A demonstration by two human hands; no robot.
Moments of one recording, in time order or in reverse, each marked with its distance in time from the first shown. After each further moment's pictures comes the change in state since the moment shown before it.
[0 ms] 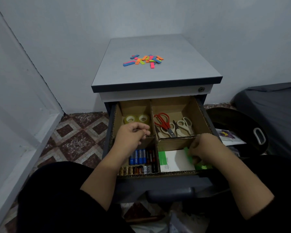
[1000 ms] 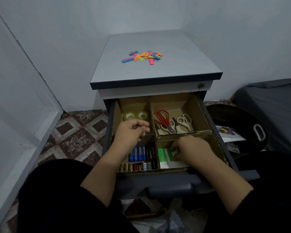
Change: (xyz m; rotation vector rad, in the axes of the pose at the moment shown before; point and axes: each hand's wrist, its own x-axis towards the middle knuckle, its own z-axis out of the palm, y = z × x) left_hand 0.001 0.000 0.002 -0.004 0.015 -0.016; right_hand -0.003 -0.016 0.028 -0.405 0.090 -0.400
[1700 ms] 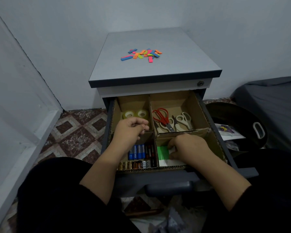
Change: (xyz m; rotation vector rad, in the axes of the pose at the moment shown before) left_hand -0.003 0.002 -0.001 0.003 -0.011 0.012; right_hand -0.003 -0.006 -0.003 -0.057 0.013 -0.057
